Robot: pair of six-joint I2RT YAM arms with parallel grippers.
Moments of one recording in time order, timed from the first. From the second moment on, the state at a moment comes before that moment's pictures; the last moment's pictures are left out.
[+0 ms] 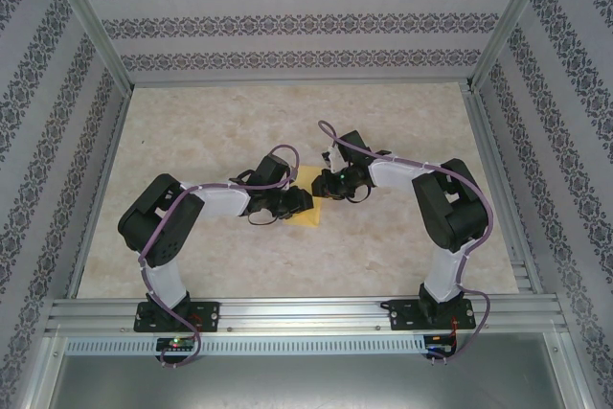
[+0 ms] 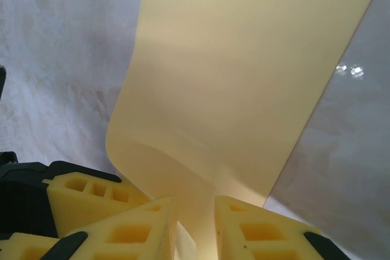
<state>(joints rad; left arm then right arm) -0.64 1.81 0.89 0.01 0.49 -0.95 0.48 1.86 1.07 -0.33 -0.56 0.45</state>
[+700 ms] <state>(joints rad) -0.64 1.81 0.89 -0.01 0.48 -0.94 0.48 1.84 1.00 -0.32 -0.62 0.44</state>
